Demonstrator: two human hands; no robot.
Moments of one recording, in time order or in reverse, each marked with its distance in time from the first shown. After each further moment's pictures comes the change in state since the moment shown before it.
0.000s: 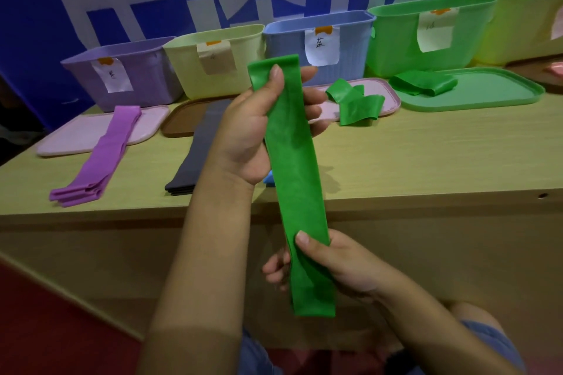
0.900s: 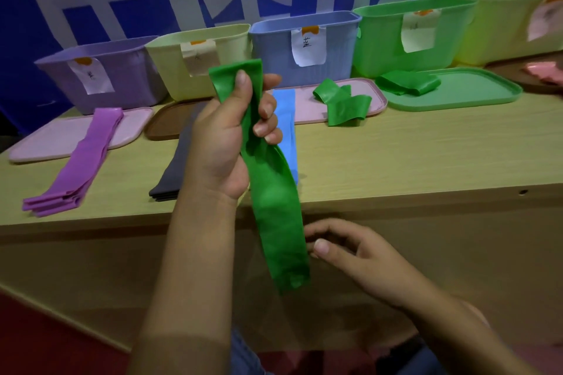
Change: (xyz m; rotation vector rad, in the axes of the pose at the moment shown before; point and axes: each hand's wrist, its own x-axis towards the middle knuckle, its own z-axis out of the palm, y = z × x) left_hand -0.005 -0.006 -0.011 -0.088 0.061 0.109; right_hand -0.033 -0.016 -0.010 -0.492 0.377 -0.164
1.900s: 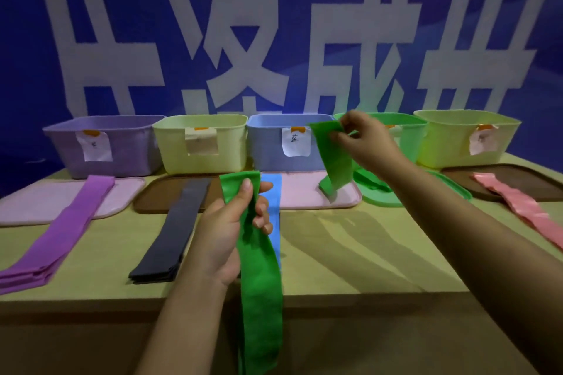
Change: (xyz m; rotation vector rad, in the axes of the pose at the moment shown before) left_hand 0.012 -0.010 -0.001 0.003 0.178 0.016; right_hand 0.159 -0.156 -0.124 -0.784 0.568 -0.343
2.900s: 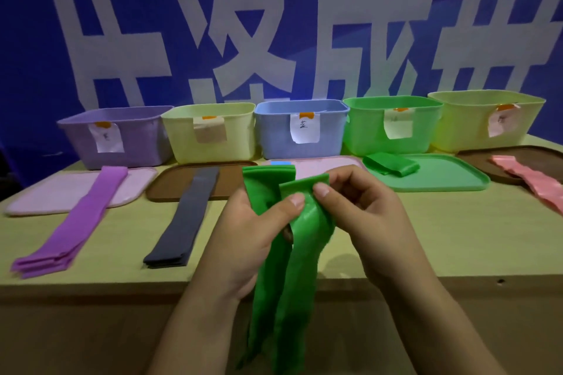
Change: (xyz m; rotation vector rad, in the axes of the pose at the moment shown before) left_hand -0.041 0.008 0.021 0.267 -0.096 0.105; right_hand -0.143 -0.063 0.020 0.898 -0.085 0.091
